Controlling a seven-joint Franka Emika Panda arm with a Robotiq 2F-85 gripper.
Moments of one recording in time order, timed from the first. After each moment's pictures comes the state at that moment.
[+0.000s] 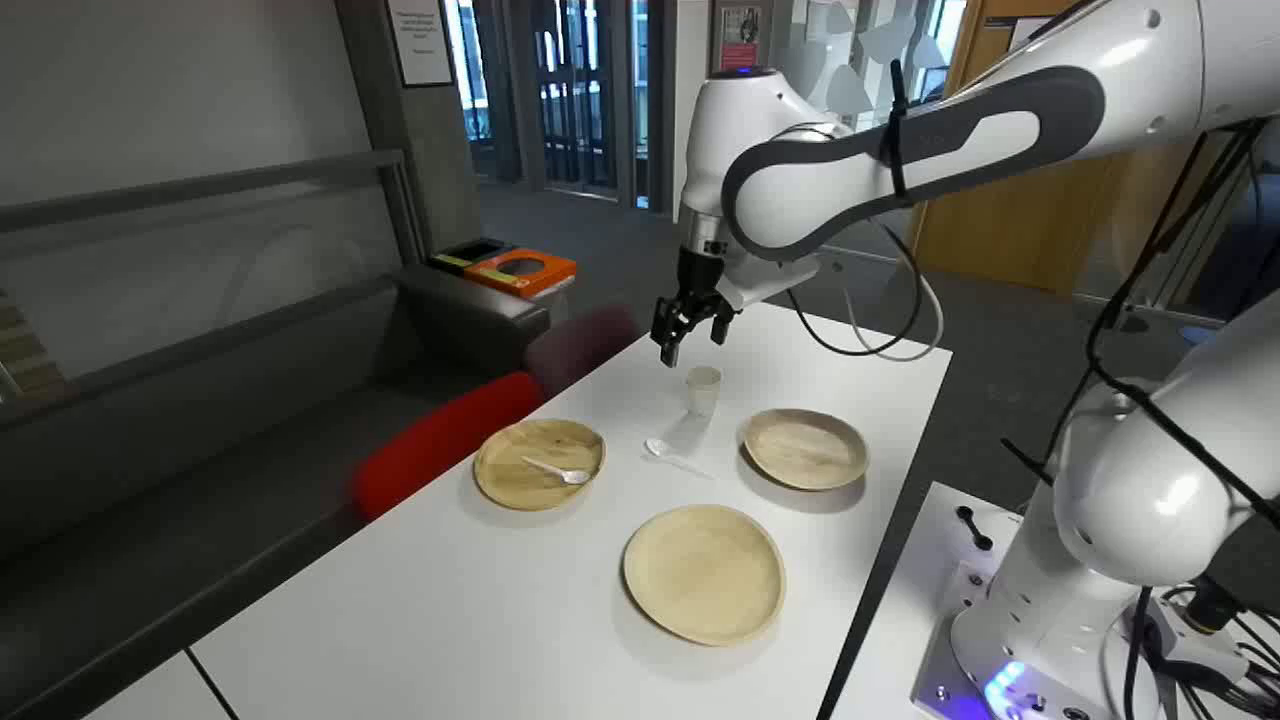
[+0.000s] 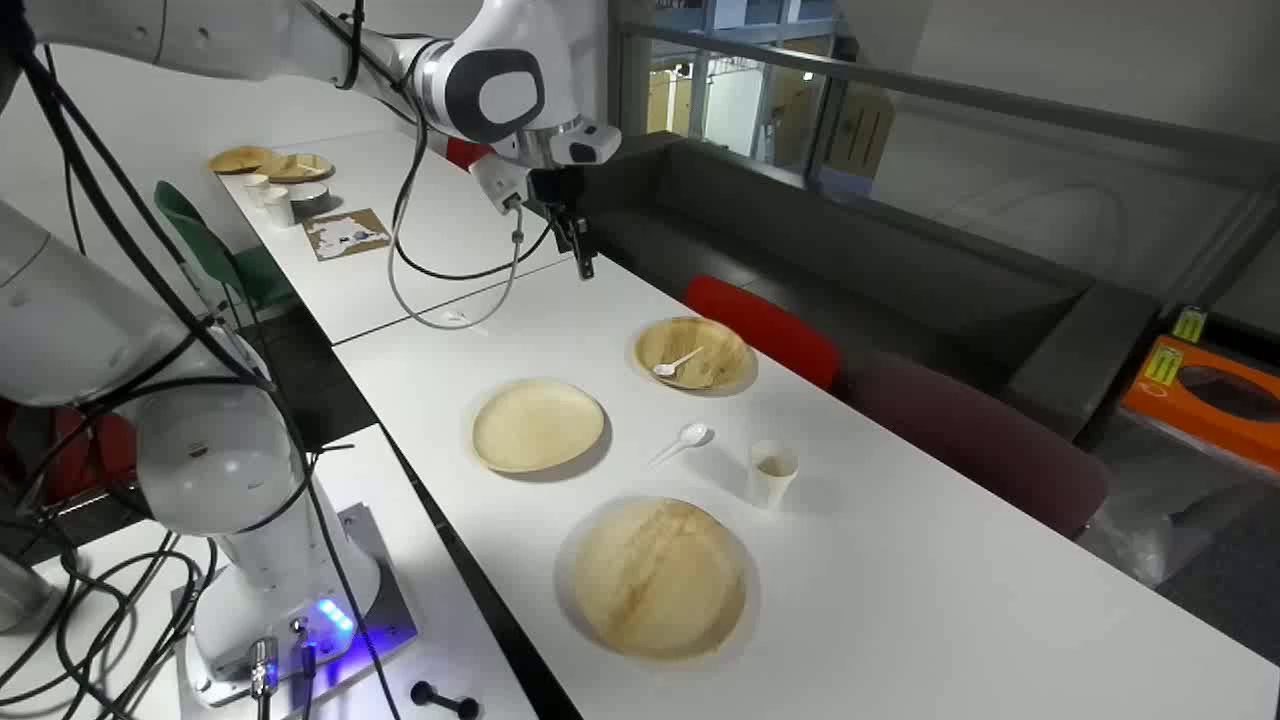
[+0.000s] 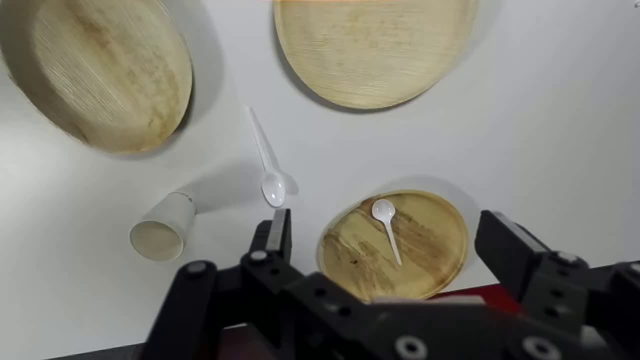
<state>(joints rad) -0.01 -0.39 0.16 -2.36 -0.01 2.14 0.34</state>
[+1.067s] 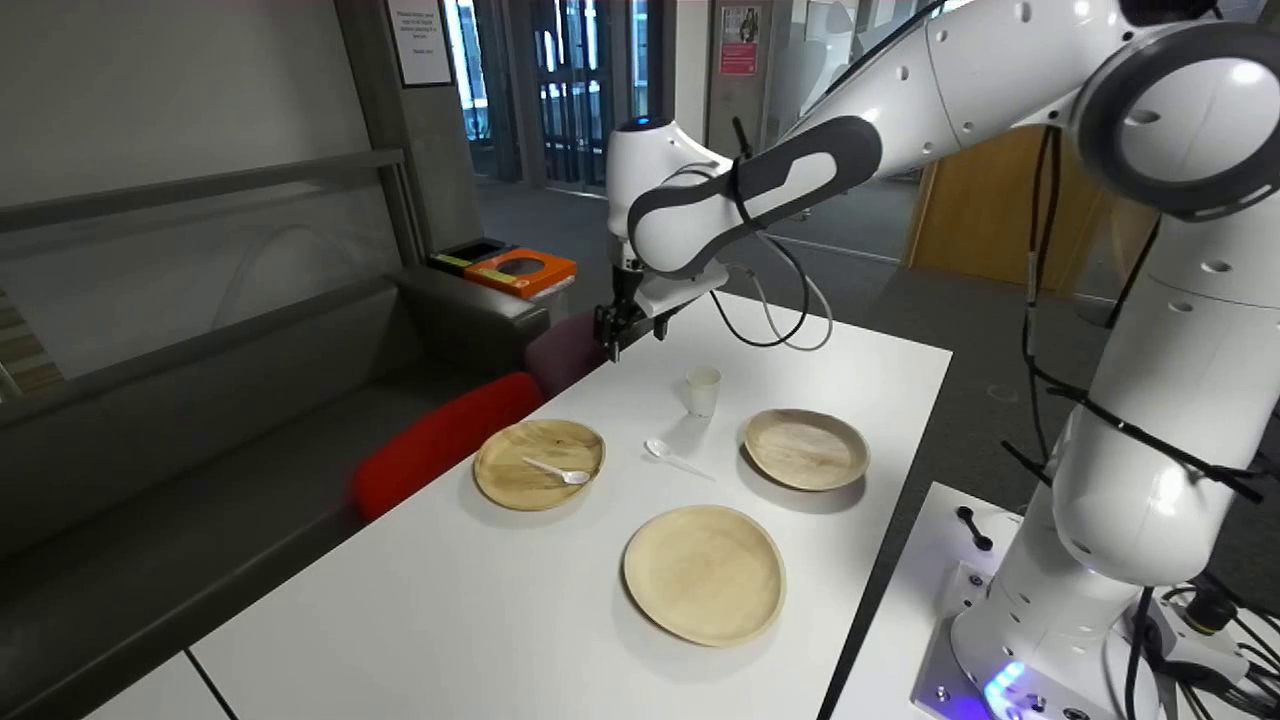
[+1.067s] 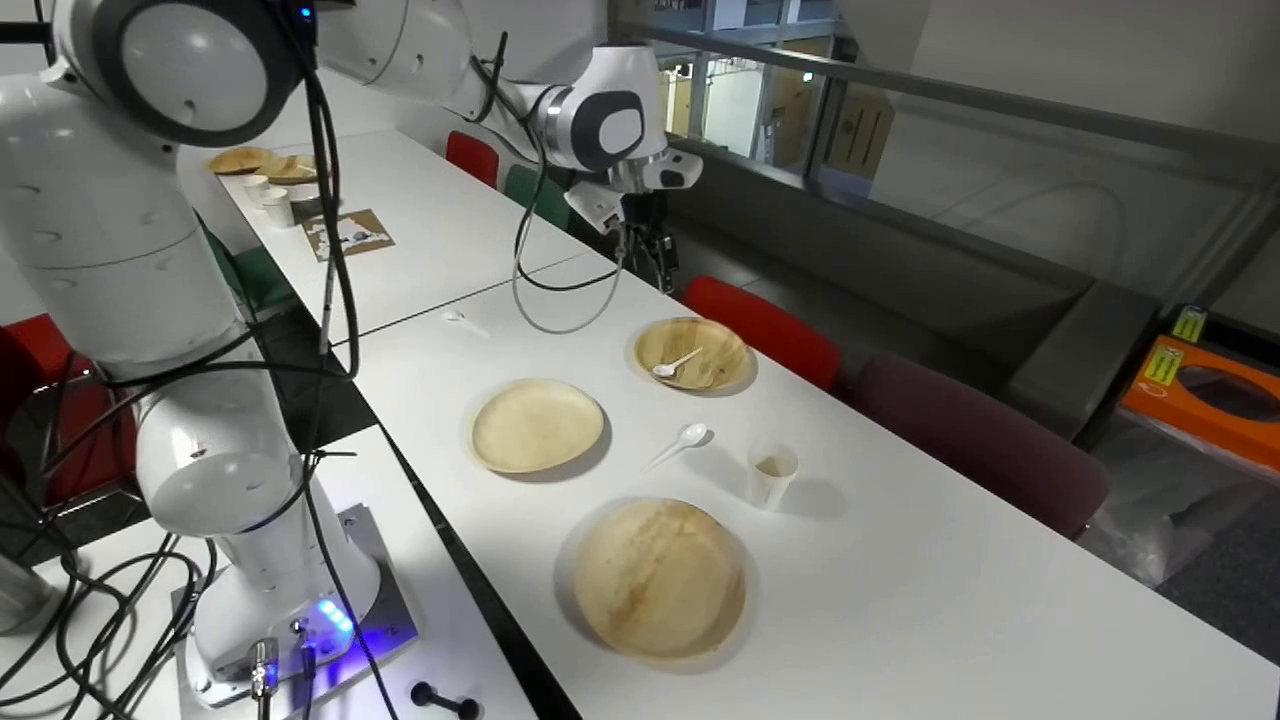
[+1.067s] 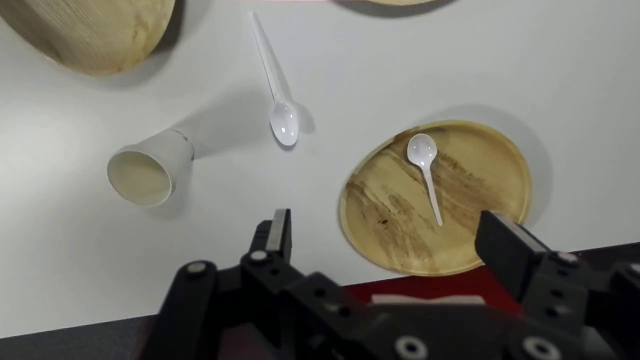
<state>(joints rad) -0.02 0.04 0.12 -2.04 -0.16 2.22 0.40</state>
